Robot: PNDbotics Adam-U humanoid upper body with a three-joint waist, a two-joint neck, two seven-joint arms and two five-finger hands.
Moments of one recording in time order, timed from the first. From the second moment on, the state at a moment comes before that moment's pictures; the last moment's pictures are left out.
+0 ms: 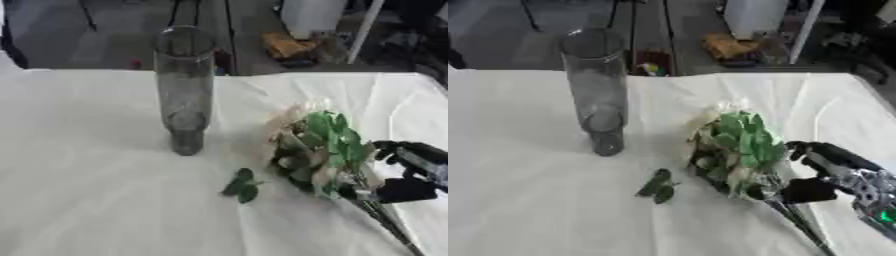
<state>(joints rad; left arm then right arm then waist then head) -0.55 0.42 0.13 -1.99 -0.09 -0.34 0.42 -0.15 -1.04 0.29 -1.98 0.22 0.74 0.24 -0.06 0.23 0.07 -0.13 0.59</state>
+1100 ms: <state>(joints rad) -0.55 0.41 0.13 -1.99 -0.09 -0.34 0.42 -0.14 -0.99 0.32 -1.95 0.20 0.79 0.23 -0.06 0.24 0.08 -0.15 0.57</state>
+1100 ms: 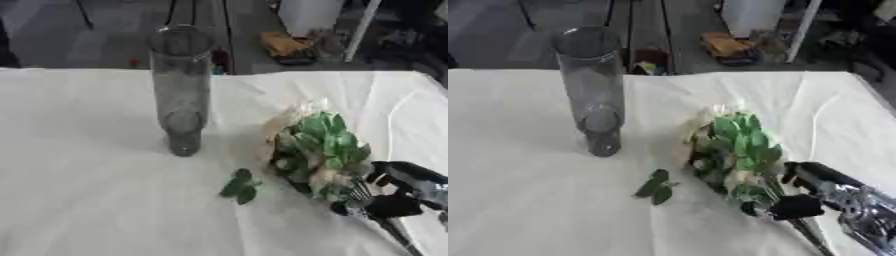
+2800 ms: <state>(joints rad) -0.55 0.40 0.13 -1.99 -0.09 -0.34 0.42 -0.16 -0.96 0.34 -1.86 0.08 0.81 0.17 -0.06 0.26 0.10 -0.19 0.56</state>
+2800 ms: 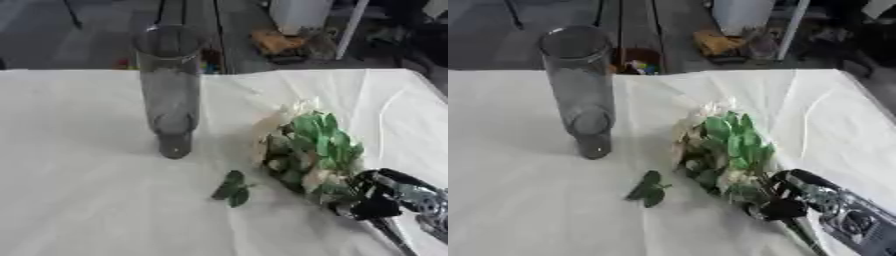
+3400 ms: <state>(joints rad) -0.55 0.40 0.13 -1.99 -0.09 -0.34 0.42 -0.17 -0.94 0.37 -1.80 0.06 0.83 0.12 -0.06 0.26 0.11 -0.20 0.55</state>
